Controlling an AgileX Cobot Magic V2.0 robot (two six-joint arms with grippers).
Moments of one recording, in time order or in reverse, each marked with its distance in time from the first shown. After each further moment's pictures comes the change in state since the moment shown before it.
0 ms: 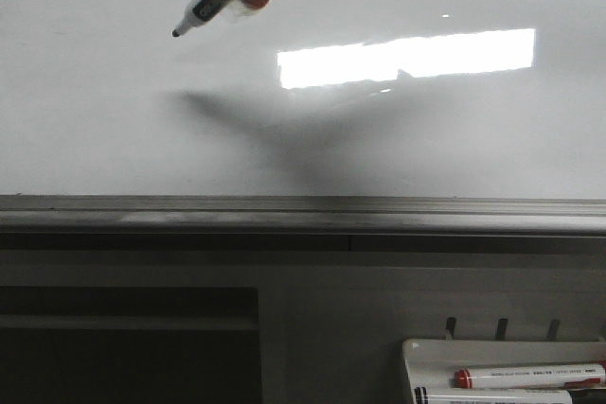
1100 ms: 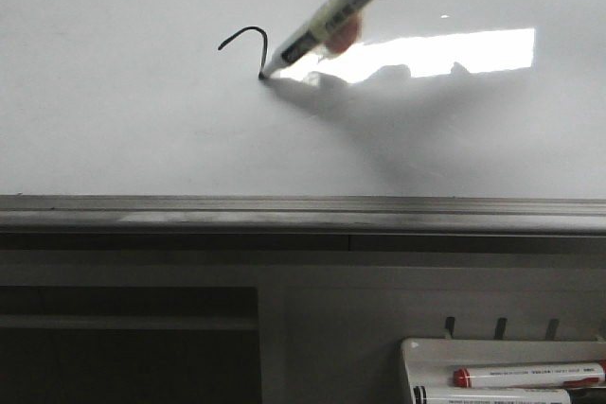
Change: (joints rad) left arm 0.000 0.000 0.000 -0.008 -0.008 -0.007; right arm -0.187 -0.019 0.036 -0.015 0.152 0.012
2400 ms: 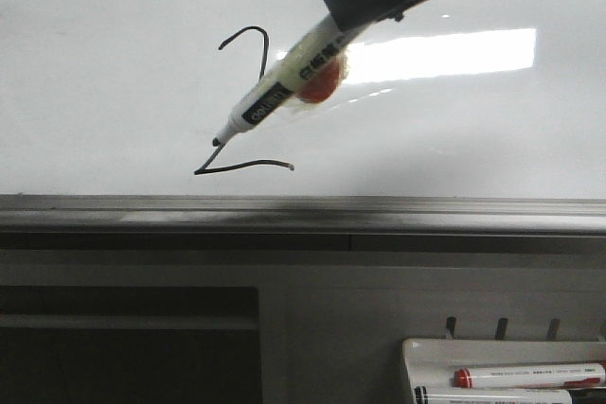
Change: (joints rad) left arm -0.170 0.040 0.000 0.230 0.018 0.000; right arm 0.116 -0.077 -0.010 -0.105 0.188 0.017
